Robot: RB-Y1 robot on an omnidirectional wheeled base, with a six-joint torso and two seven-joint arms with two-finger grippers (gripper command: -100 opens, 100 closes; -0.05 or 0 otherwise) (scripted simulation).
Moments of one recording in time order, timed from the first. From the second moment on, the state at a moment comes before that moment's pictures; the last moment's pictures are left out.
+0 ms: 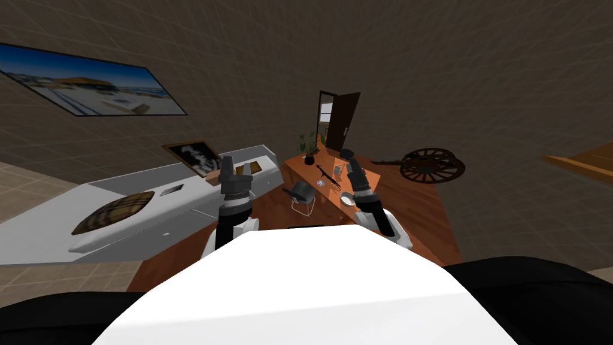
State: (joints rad) left arm 0.52 0.04 -0.01 -2.39 -0.12 -0.45 0.07; right arm 0.46 -0.32 0.01 -2.29 0.03 -0.37 0.15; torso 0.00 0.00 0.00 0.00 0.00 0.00
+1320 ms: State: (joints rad) left arm 0.52 0.04 -0.01 -2.39 -0.12 -0.45 0.07; right arm 0.49 -0.69 0.19 -2.14 0.20 -0.11 0.30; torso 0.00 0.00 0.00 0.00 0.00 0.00
